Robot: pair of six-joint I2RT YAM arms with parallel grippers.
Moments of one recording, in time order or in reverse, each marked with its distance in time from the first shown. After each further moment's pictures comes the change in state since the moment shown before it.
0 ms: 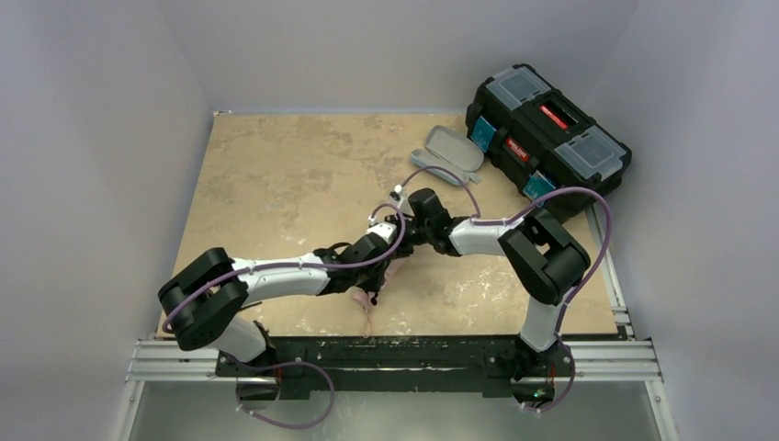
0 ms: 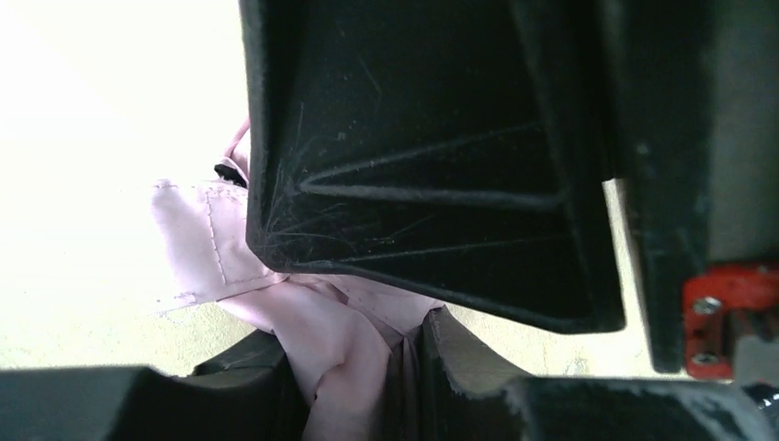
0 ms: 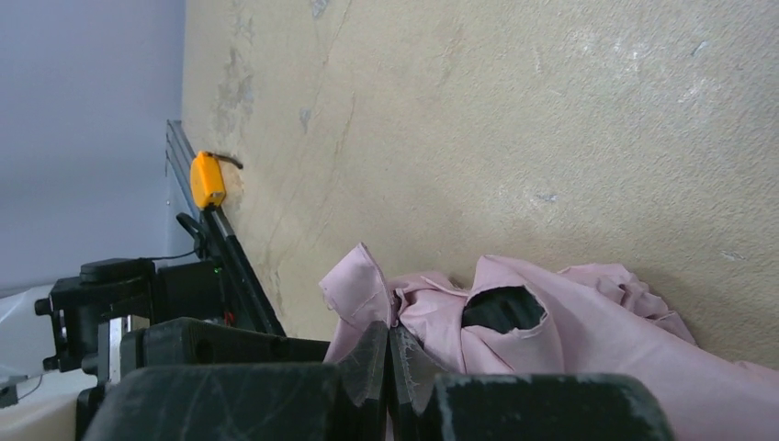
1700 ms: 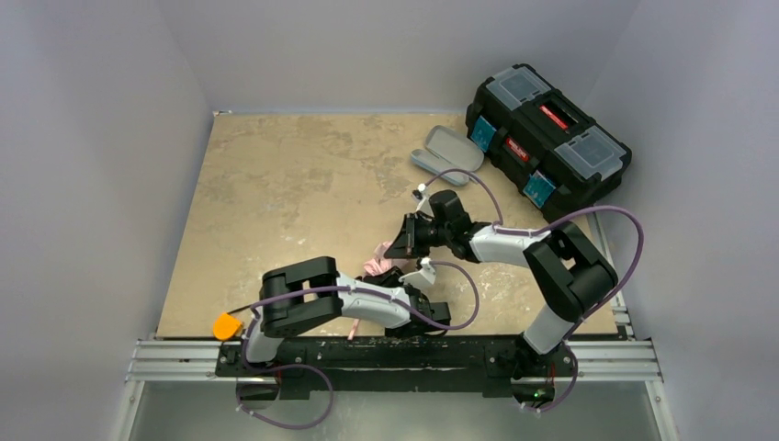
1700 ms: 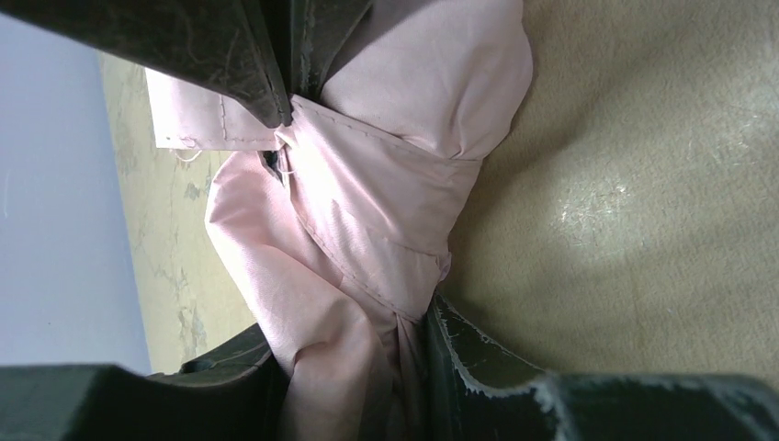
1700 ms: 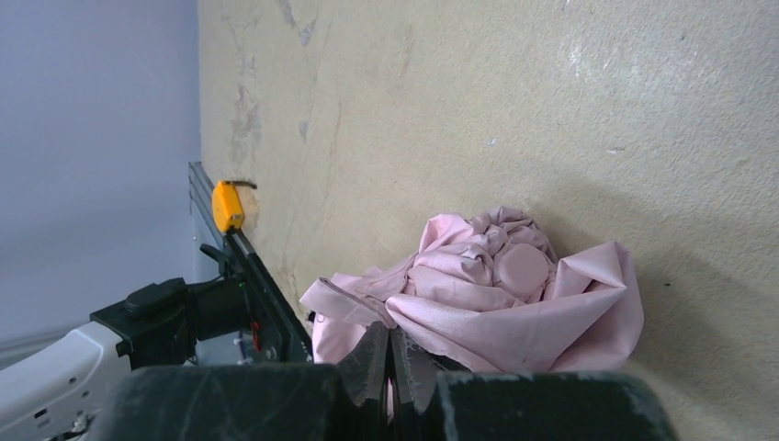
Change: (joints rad) left arm -0.444 0.502 0.438 -0.676 -0.818 -0.246; right arm -0.077 -0.165 -0.118 -0.021 0.019 0.097
